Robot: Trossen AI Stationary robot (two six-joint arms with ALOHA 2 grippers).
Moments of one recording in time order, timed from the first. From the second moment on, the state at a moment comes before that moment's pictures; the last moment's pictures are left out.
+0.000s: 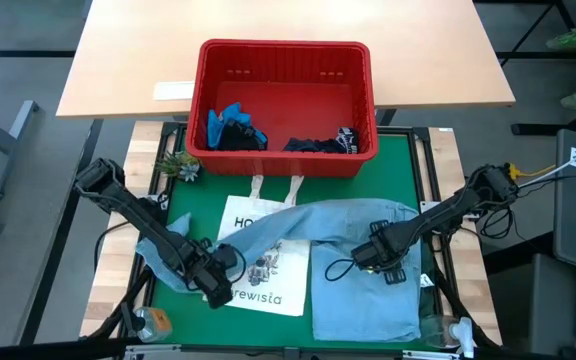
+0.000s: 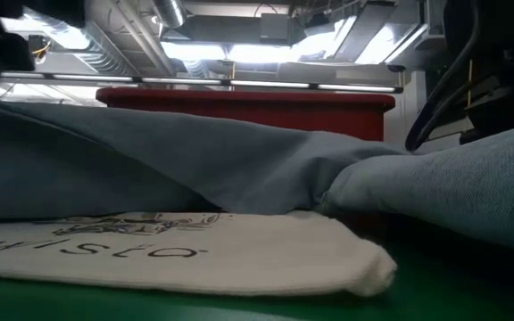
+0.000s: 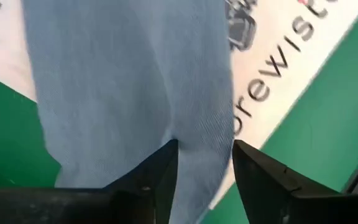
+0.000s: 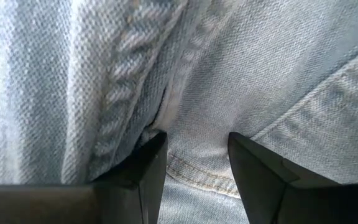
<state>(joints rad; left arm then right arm) -0.64 1.56 1.09 -0.88 -0.13 -1.17 0.46 1.57 0.86 -1.00 -0.13 0.25</state>
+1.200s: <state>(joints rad) -0.32 1.20 1.01 -1.54 -0.30 -1.12 0.46 1.57 0.86 -0.99 -0.10 0.23</state>
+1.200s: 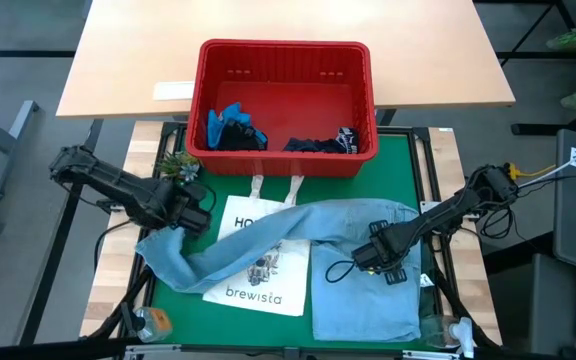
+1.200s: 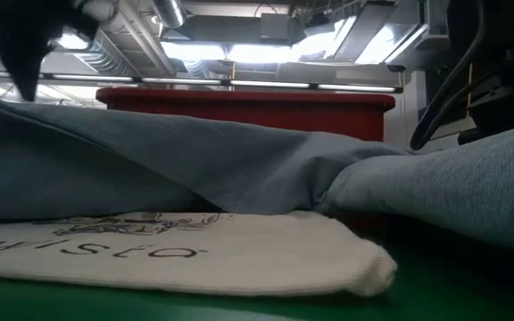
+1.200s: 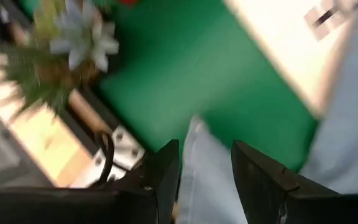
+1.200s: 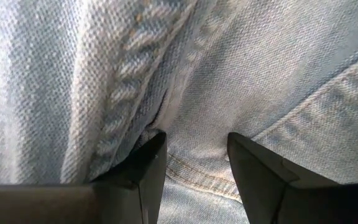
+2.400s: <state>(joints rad) -0.17 1.22 0.76 -1.15 -0.09 -1.02 0.46 1.57 0.86 -0.99 -0.10 0.23</state>
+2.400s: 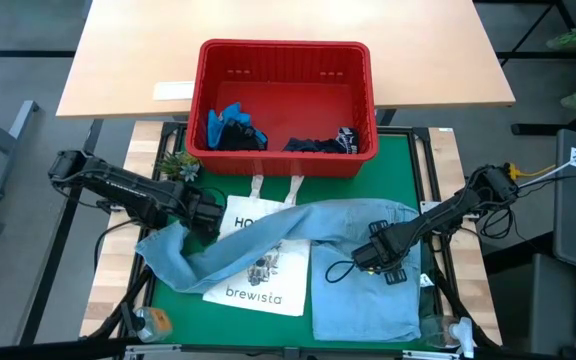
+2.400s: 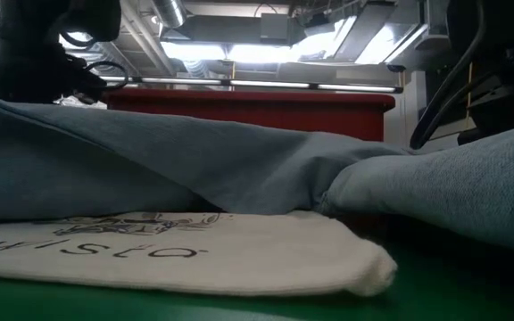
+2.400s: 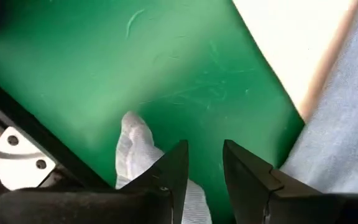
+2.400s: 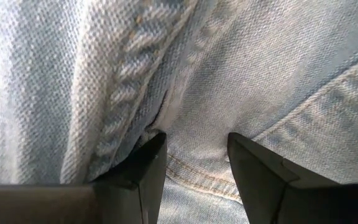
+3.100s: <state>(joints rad) -0.11 1.22 0.68 -1.19 -0.13 -1.15 0.46 1.57 0.86 -0.98 -0.10 0.23</state>
